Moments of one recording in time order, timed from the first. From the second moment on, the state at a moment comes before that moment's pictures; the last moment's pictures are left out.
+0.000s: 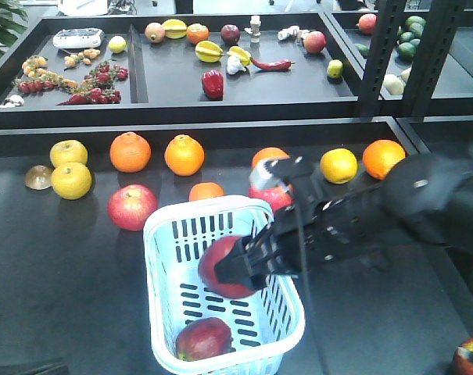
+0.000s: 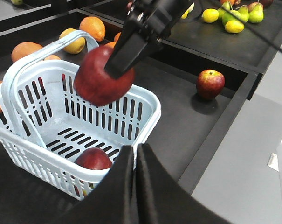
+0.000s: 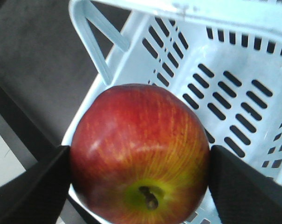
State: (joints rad) left arm -0.37 0.42 -0.35 -0.93 0.63 0.90; right arm 0.46 1.58 -1.00 0.85 0.67 -0.73
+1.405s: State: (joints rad) left arm -0.37 0.42 -0.35 -0.93 0.63 0.90; right arm 0.12 1.27 -1.03 -0.06 1.12 -0.05
